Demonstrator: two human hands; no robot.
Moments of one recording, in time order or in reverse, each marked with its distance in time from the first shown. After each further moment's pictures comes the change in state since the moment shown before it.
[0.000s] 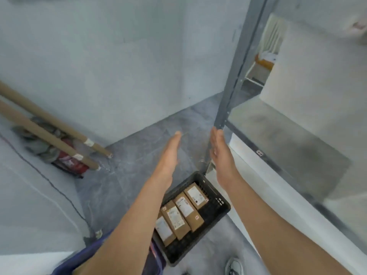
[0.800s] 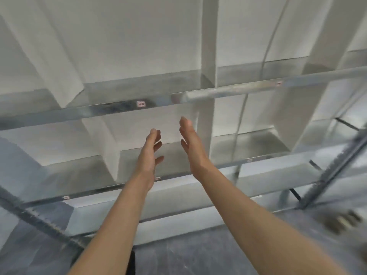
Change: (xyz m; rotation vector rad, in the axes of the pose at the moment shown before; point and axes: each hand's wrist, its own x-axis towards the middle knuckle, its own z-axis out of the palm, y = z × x) left_hand -0.397 -0.027 0.361 0.268 -1.018 0.249; right_hand -0.469 -0.119 -0.286 0.076 0.946 -0.478
